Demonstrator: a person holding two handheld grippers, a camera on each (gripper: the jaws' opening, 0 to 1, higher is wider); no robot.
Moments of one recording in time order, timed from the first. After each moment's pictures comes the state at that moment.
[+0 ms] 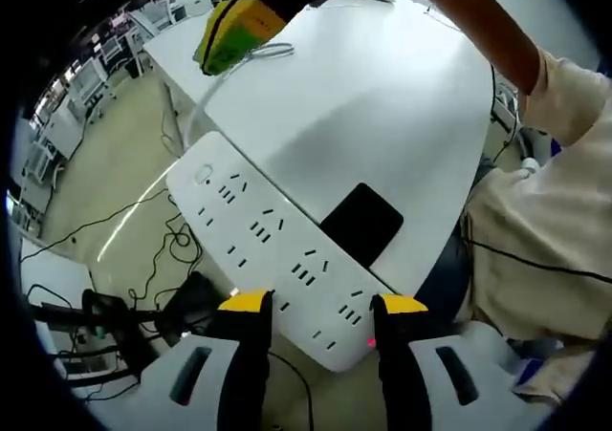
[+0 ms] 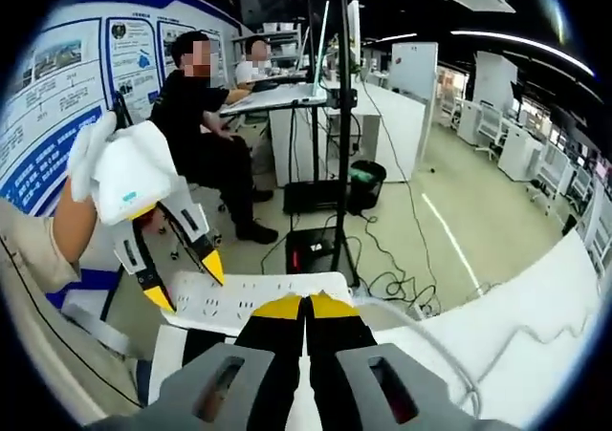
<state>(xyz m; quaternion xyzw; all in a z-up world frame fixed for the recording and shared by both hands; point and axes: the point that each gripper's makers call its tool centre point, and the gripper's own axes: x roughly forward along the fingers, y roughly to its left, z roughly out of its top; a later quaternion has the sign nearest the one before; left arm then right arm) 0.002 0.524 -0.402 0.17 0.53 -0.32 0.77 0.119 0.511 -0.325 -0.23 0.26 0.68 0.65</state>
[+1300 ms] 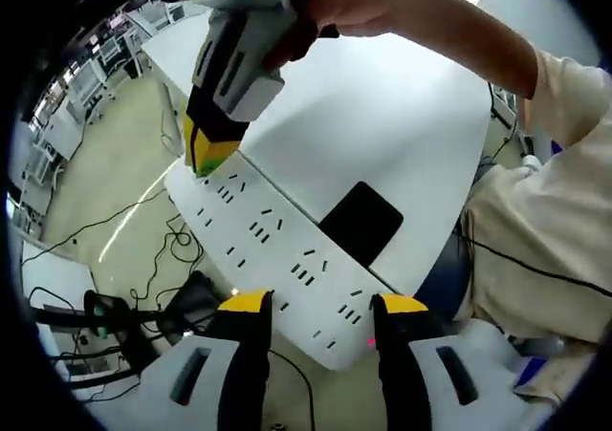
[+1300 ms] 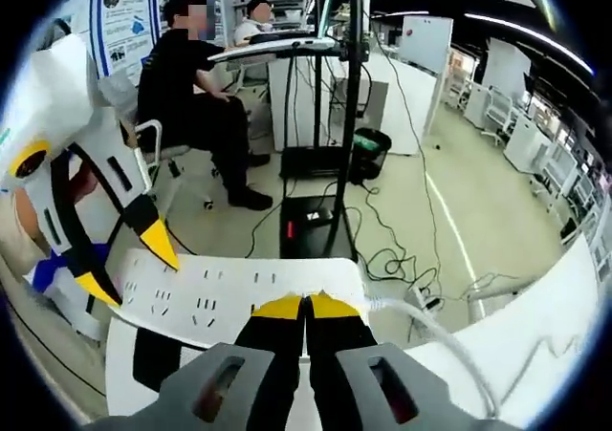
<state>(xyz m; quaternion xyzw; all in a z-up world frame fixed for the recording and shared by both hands) -0.002 0.521 -0.402 0.17 0.53 -0.32 0.77 0.113 0.542 -0.397 -0.31 0.28 0.66 0.62</state>
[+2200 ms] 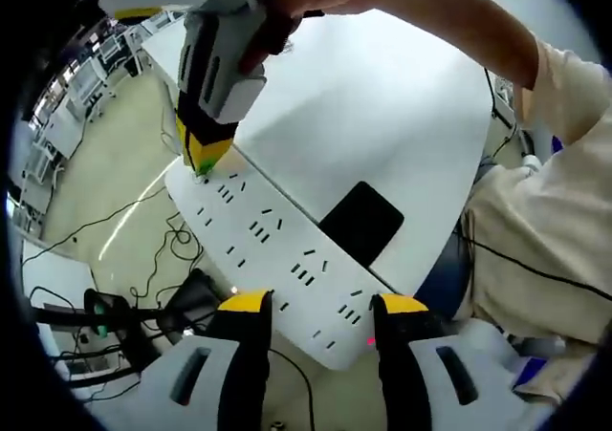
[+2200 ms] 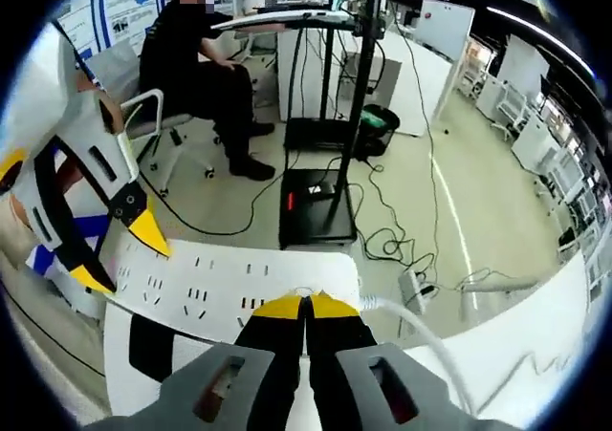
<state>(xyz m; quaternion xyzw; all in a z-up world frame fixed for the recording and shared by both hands) -0.004 0.519 -0.402 0.18 0.53 -0.32 0.76 0.124 0.544 -0.404 -0.37 0.32 0.65 0.58</state>
